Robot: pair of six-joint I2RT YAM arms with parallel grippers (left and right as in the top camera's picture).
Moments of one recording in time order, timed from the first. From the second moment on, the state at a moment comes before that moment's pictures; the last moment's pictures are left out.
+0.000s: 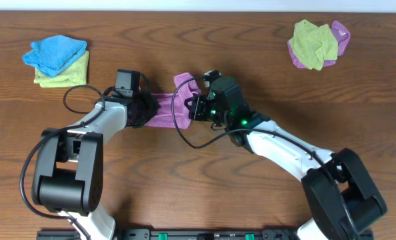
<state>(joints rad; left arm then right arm) -0.14 1.85 0.98 -0.29 0.27 -0.79 0.60 1.74 0.97 0.13 -0.29 0.77</state>
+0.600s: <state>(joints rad) -0.11 1.81 1.15 -0.48 0.24 -0.67 0.68 1.74 1.01 0.11 -0.25 0.74</state>
